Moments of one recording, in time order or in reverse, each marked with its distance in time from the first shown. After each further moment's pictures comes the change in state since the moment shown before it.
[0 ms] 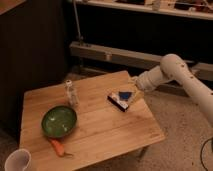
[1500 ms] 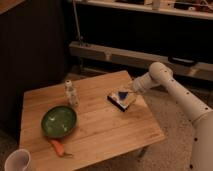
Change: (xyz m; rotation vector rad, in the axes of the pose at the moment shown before) arm 0.055 -0.039 0.049 0.067 0.025 0.168
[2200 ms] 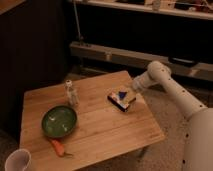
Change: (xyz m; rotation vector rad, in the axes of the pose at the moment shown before) arm 0.009 -0.024 0.026 0.016 0.032 0.010
